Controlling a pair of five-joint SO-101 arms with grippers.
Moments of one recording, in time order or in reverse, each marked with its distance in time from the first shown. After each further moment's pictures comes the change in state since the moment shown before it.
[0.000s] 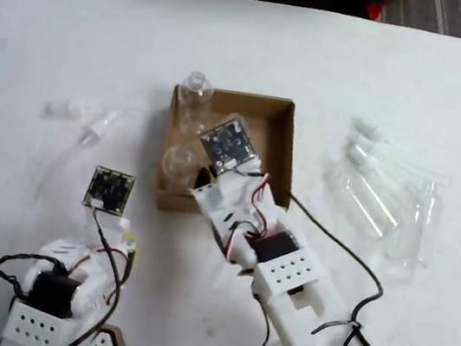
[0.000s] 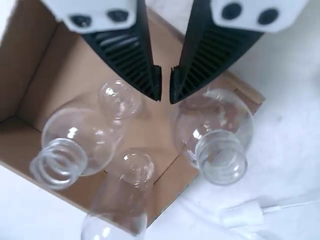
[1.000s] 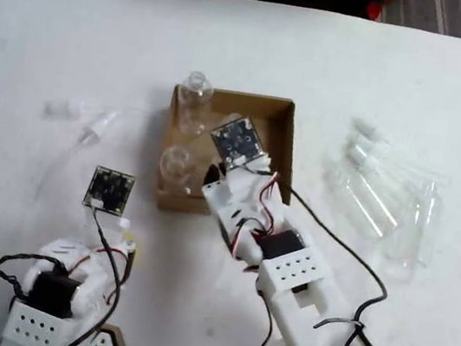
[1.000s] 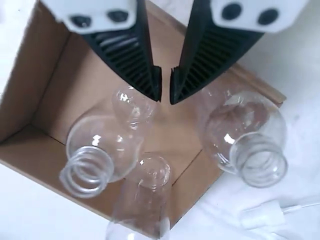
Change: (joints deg) left arm 0.0 0.0 0.0 0.0 0.0; right arm 2.5 -0.4 0.0 0.0 0.1
